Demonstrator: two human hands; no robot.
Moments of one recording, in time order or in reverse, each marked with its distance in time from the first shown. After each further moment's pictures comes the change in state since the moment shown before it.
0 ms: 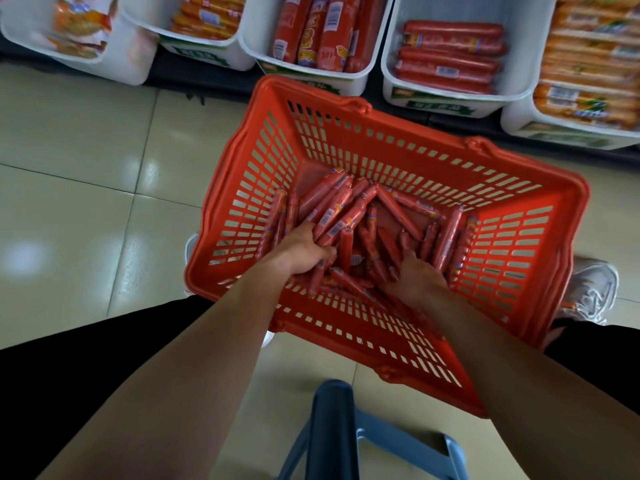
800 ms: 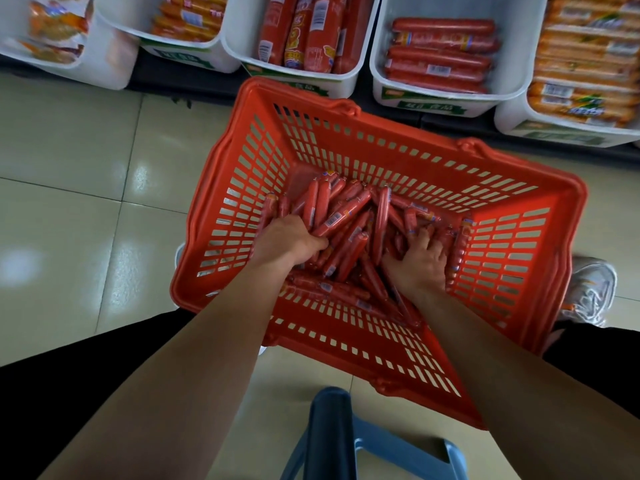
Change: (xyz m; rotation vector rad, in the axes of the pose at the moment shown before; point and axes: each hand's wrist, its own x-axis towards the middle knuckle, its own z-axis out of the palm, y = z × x) left_hand 0.011 0.026 -0.009 0.378 0.224 -0.125; right_hand 0.013 -0.013 -0.006 0.268 0.271 0.173
